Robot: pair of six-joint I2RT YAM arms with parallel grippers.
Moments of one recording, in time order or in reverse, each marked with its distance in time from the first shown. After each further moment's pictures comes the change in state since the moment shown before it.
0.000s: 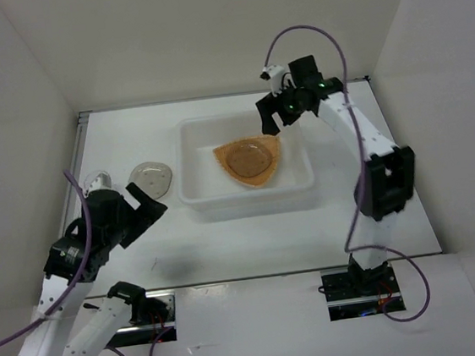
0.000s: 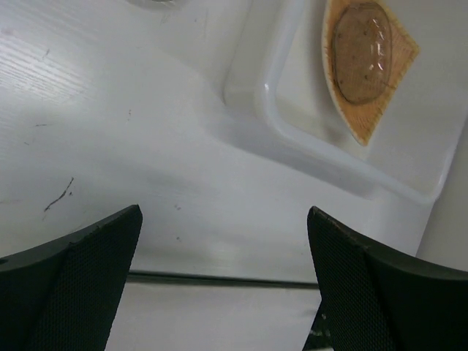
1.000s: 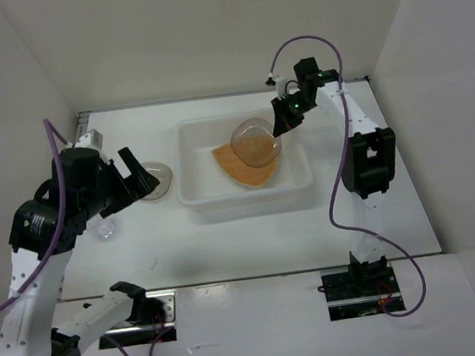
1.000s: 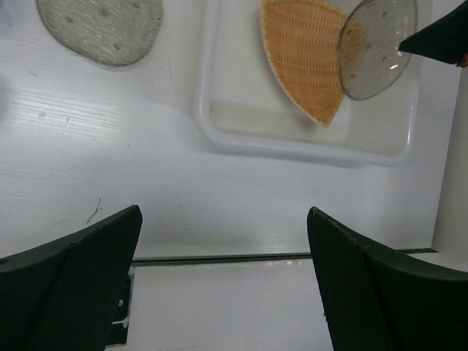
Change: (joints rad) left arm -0.003 0.300 0.529 -0.181 0.018 0.218; right arm -0.116 0.161 0.145 -0.218 -0.271 -0.045
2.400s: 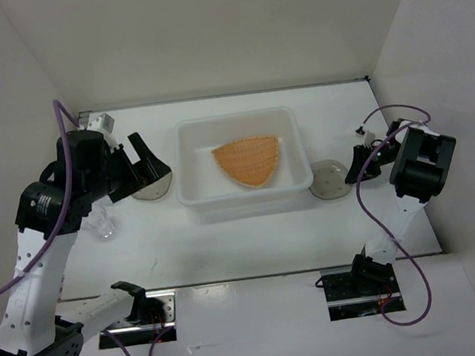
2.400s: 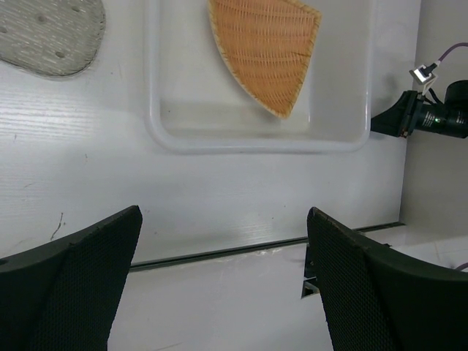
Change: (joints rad) left arm 0.000 0.078 0.085 0.031 0.119 -0.002; right arm -0.625 -0.020 -0.621 0.031 -0.067 -0.304
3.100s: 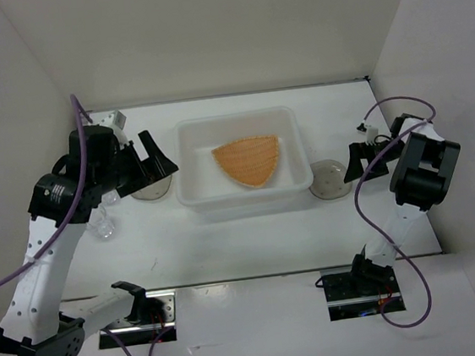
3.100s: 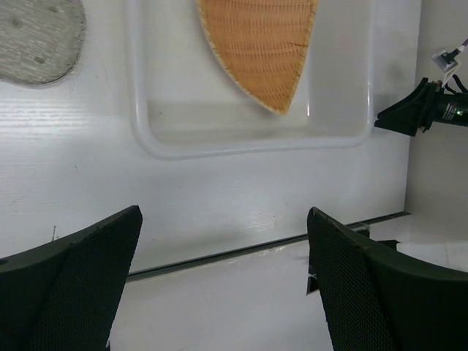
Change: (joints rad) left arm 0.000 0.038 -0.061 0.088 0.055 0.037; right arm -0.004 -0.134 -0.018 -0.032 0.103 -0.059
